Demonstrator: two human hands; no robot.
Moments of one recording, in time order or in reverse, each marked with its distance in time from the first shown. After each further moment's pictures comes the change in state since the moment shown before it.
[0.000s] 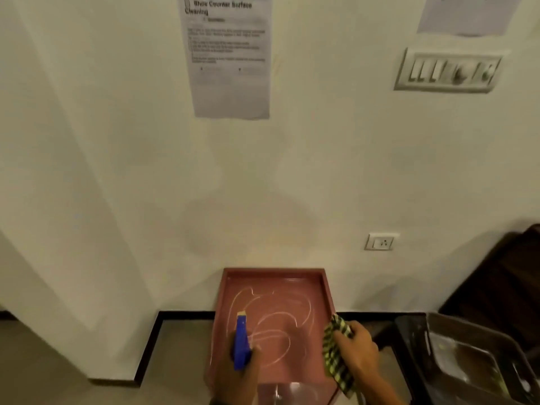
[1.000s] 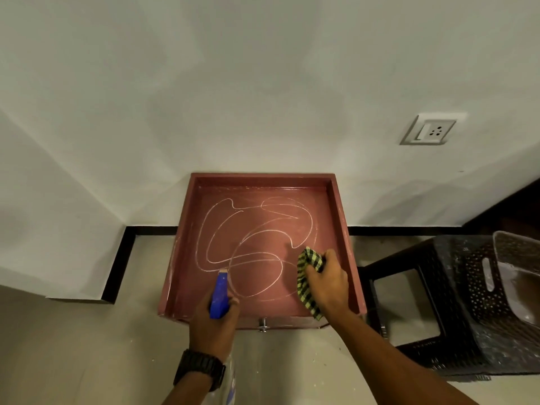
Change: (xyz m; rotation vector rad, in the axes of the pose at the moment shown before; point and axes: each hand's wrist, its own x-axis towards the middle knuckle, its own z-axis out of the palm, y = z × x) left_hand 0.095 -0.218 0.093 0.166 0.054 -0.284; right_hand 0.170 0.115 0.164 0.003 -0.048 -0.136
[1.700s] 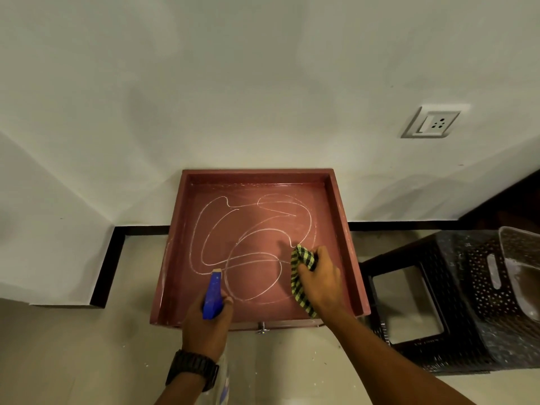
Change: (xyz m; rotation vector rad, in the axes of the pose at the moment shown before) left_hand 0.028 -0.015 0.000 0.013 -0.029 0.004; right_hand 0.011 0.002 0.021 -0.002 -0.012 -0.031
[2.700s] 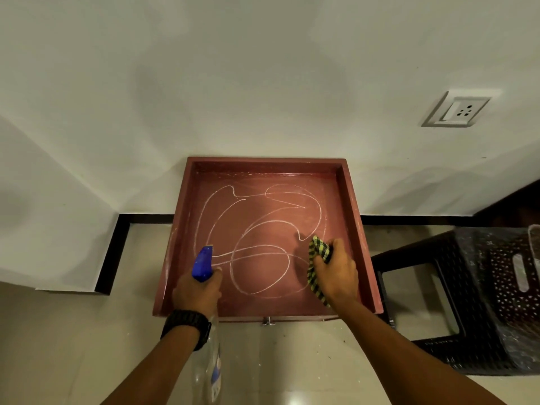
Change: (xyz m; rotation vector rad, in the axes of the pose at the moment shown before) left_hand 0.052 0.008 -0.006 0.036 0.107 -0.232; right_hand 0.023 0.021 0.009 -0.162 0.077 0.008
